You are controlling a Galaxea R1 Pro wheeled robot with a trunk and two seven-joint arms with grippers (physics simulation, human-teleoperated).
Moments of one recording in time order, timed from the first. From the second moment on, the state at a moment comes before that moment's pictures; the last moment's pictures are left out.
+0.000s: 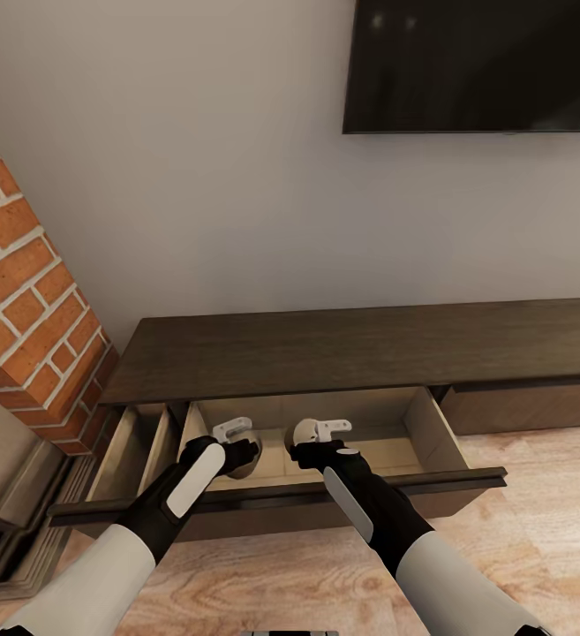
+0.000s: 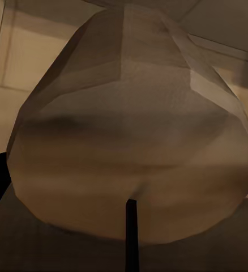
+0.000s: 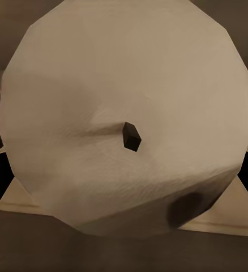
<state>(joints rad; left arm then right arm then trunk) -0.70 -0.01 -0.47 -0.92 0.99 0.56 0.62 -0.69 0.11 0.52 -0.84 -0.49 0.46 -0.29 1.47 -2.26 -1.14</state>
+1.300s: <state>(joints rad) -0.70 -0.01 -0.47 -0.92 0.98 0.55 0.62 -0.69 0.11 0.52 -0.84 -0.49 0.46 -0.29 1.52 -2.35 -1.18</state>
